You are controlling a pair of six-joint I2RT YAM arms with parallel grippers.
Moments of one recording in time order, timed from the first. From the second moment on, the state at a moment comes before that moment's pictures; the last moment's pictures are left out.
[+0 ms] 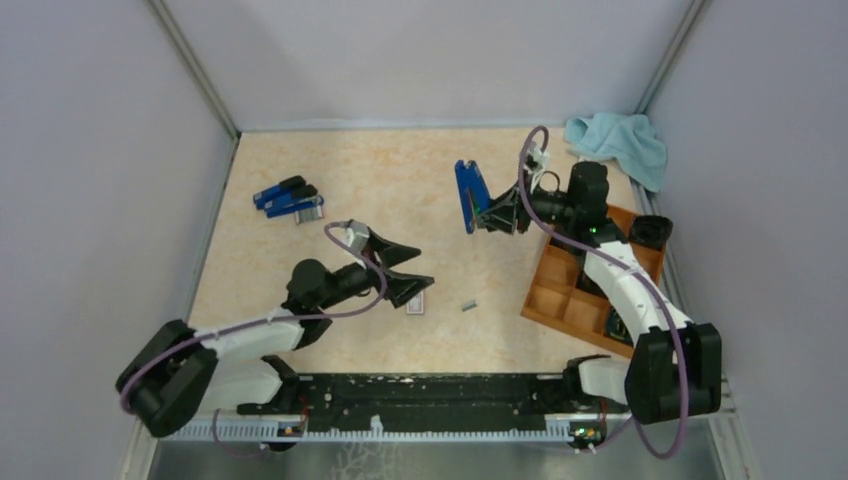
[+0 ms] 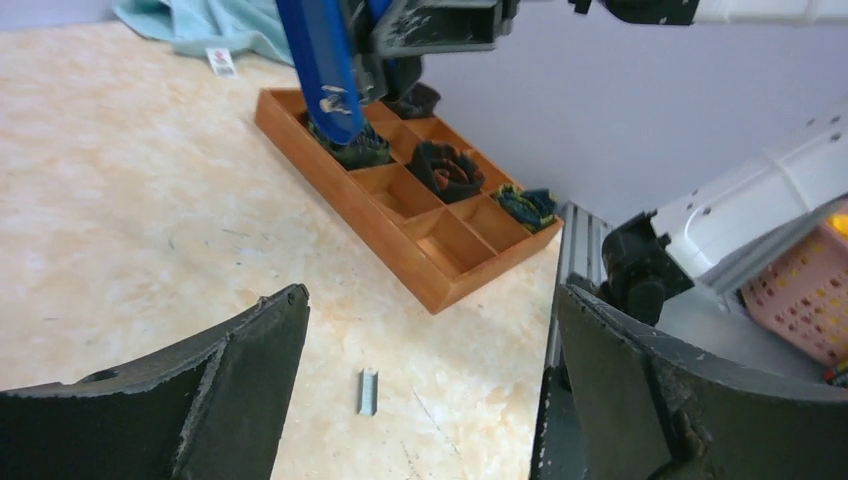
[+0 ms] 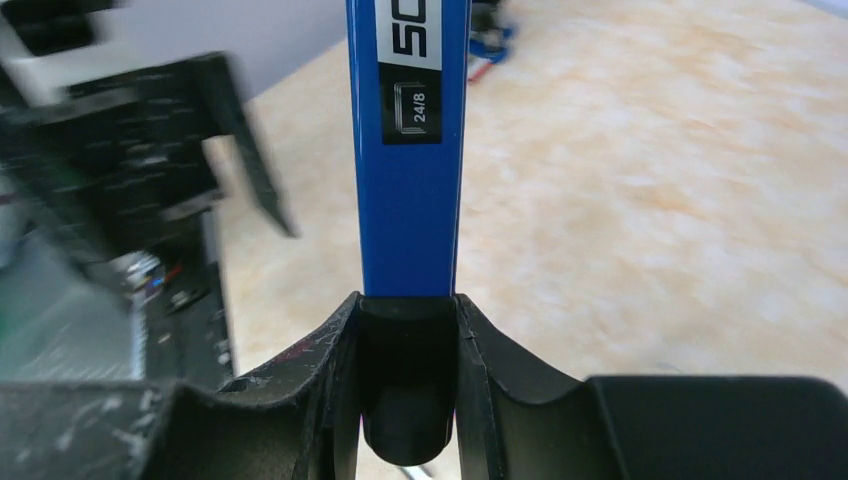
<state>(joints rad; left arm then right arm) -0.72 1.26 0.34 1.14 0.48 -0.51 0.16 1.22 0.82 0.21 -1.12 0.17</state>
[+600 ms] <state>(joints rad) -0.70 0.63 0.13 0.50 -0.01 -0.51 0.16 1.98 1.59 -0.50 -0.20 -0.26</state>
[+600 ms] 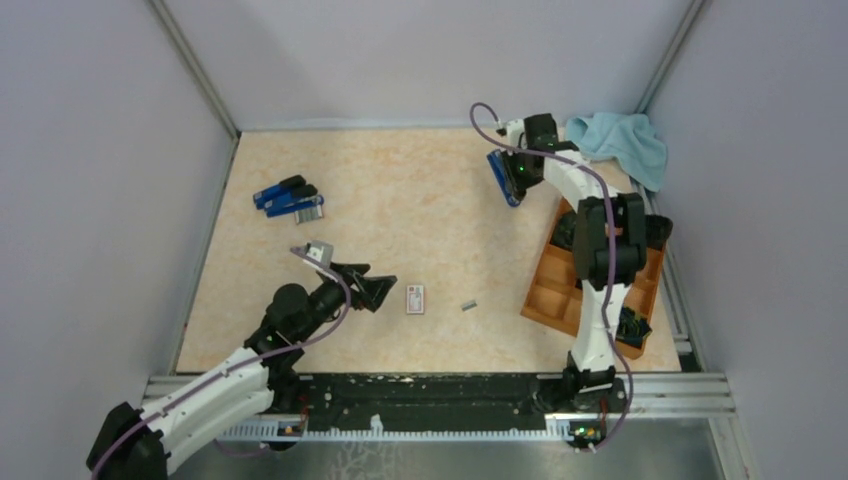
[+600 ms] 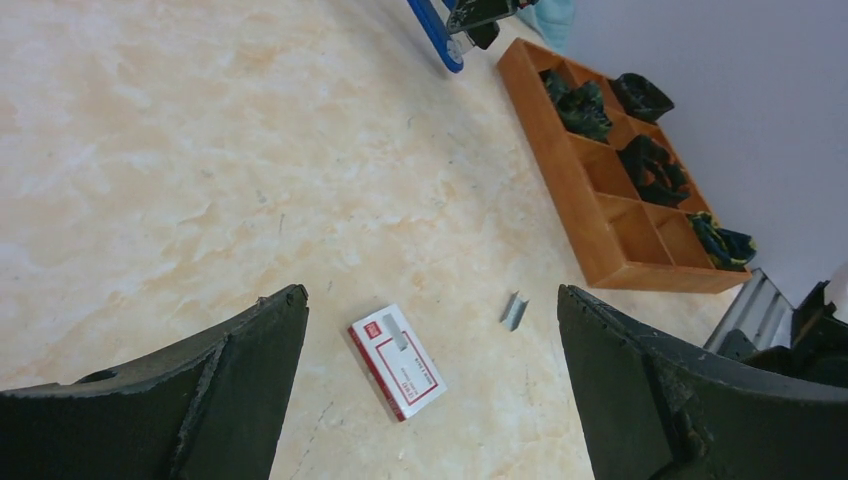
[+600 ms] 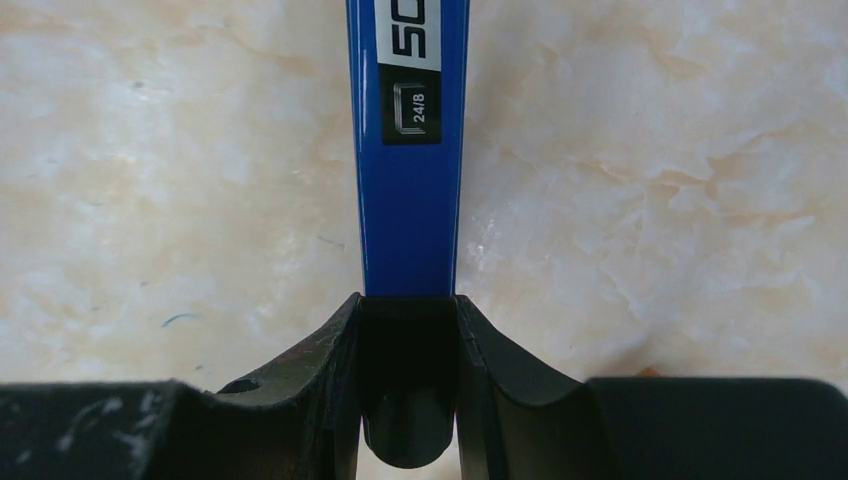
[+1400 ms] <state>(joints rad) -0.61 0.86 0.43 0.28 0.01 -0.52 0.18 2.04 1.79 -0.73 -0.21 -0.31</state>
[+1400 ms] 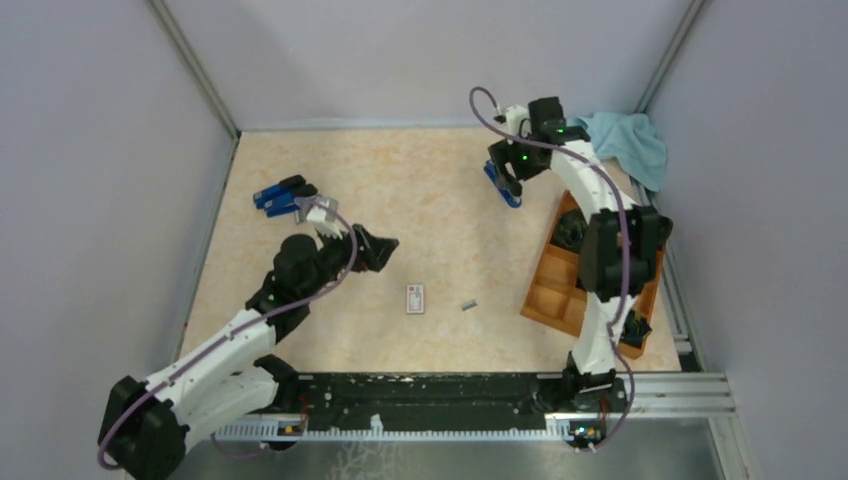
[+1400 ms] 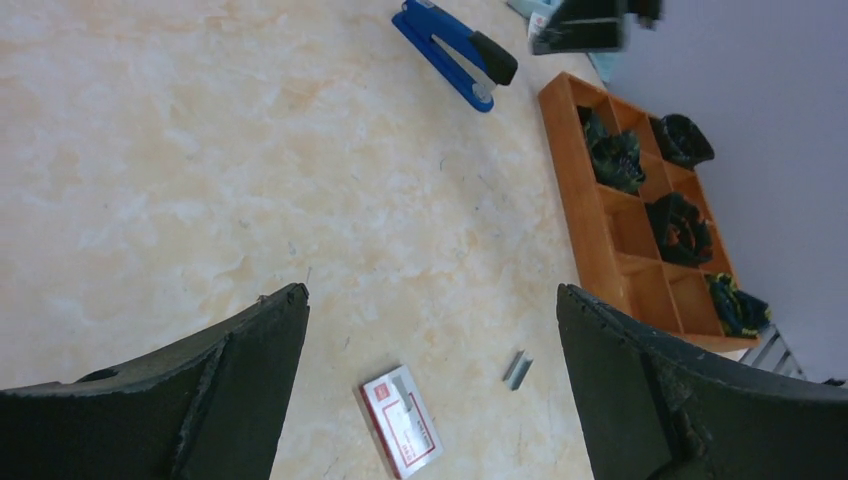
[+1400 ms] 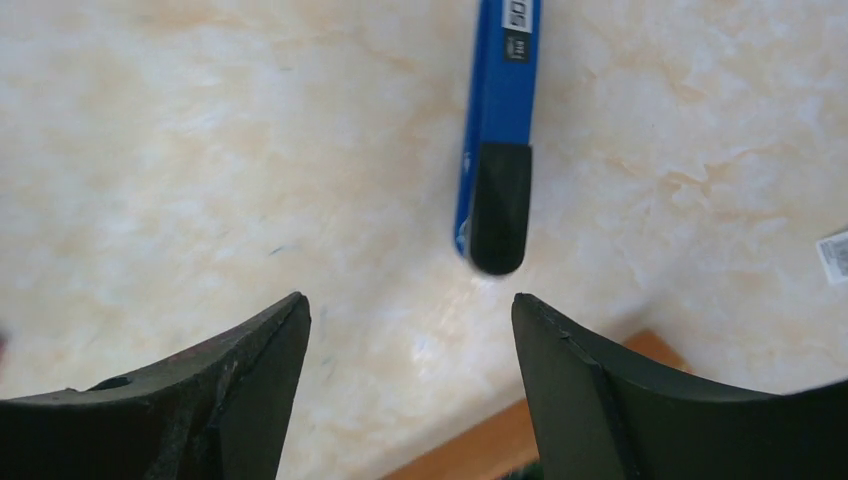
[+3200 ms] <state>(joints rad) 0.04 2.14 1.80 -0.85 -0.14 -1.18 0.22 1.13 0.93 -0.10 -0.97 -0.08</state>
